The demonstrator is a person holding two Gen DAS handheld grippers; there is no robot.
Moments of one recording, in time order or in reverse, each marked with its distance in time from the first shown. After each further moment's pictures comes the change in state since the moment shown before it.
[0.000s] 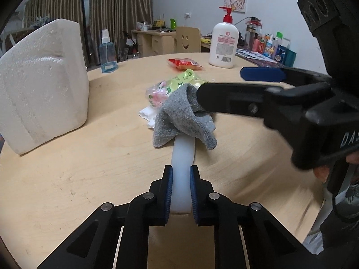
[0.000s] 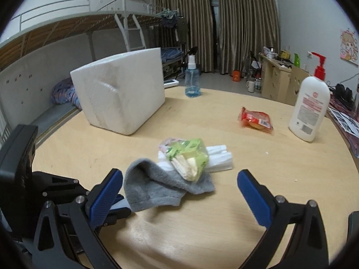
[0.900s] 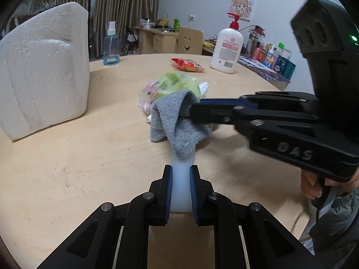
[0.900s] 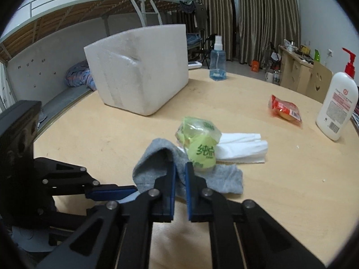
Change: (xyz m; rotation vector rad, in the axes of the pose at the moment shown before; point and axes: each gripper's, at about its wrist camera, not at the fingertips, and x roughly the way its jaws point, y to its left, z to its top) left arm -0.002 0.011 -0.004 -0.084 -0.009 -0.063; right arm 0.021 0.020 -0.009 -0.051 0.083 0.098
